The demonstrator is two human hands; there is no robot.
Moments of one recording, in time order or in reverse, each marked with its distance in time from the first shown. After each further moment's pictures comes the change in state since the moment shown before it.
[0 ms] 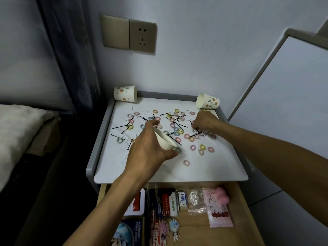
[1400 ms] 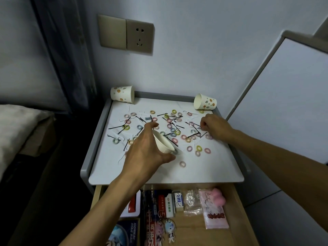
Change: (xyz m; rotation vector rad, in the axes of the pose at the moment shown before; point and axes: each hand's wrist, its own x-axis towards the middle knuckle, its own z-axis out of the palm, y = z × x) left_hand 0.002 -0.005 0.008 0.054 -0.007 0.015; right_hand -0.017 0.056 -0.005 -0.197 0.146 -0.326
